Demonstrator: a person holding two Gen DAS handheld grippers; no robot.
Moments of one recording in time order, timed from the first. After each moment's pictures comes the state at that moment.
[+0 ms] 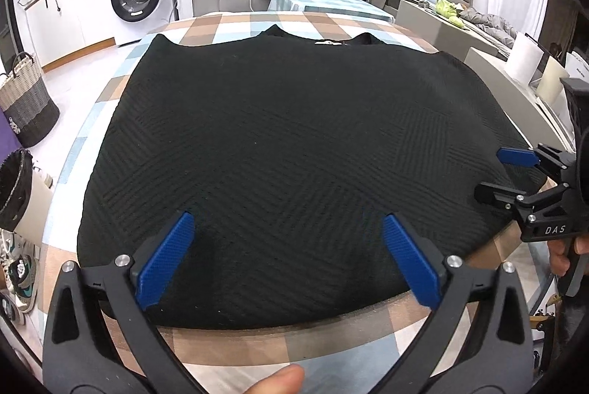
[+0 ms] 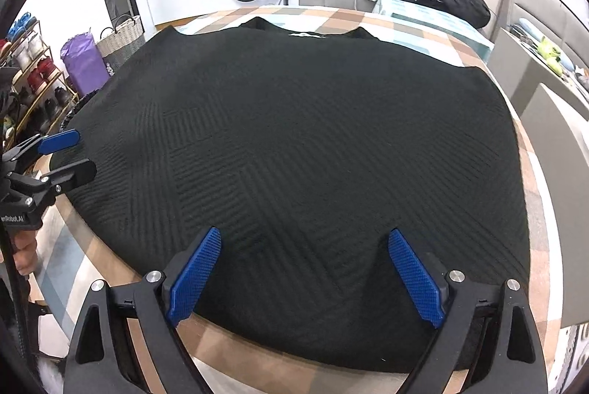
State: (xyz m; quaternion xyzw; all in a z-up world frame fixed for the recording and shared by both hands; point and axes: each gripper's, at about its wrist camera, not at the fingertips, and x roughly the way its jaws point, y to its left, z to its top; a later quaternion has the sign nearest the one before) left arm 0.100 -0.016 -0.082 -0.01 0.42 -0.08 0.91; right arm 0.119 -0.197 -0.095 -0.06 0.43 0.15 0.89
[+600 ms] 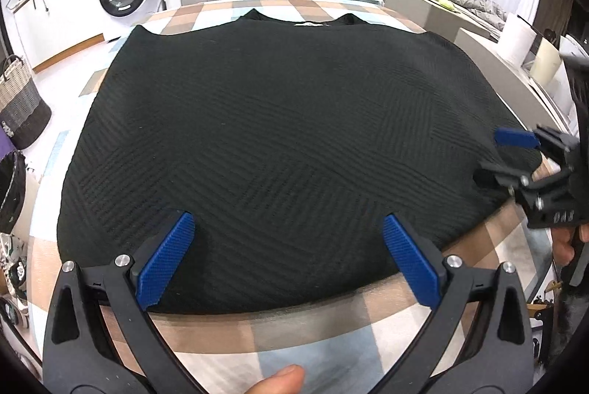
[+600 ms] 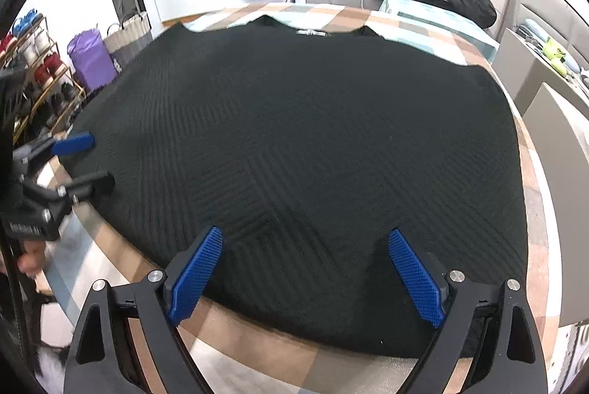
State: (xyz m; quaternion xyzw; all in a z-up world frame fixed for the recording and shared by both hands) left arm 0.095 -0.035 -0.090 0.00 0.44 -0.10 0.89; right arm 0.115 -0.201 -0.091 -0.06 0.43 0.16 0.89
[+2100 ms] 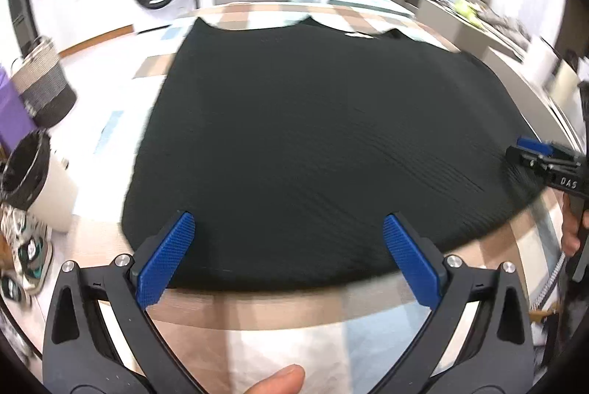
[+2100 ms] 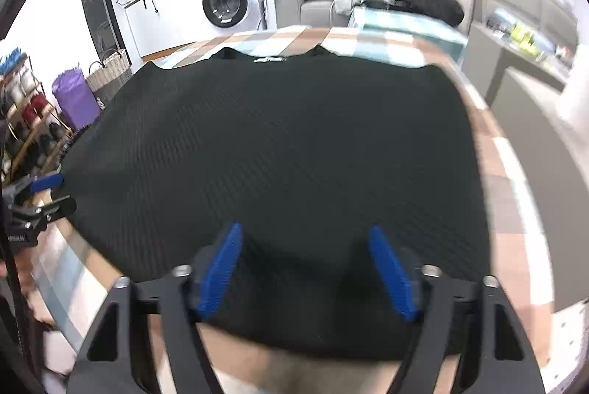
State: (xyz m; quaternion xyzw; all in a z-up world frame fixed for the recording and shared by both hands) left arm 0.087 0.031 -0.084 -0.02 0.43 -0.04 0.90; right arm 0.124 -0.235 -0.090 -0.01 0.41 0.13 0.90
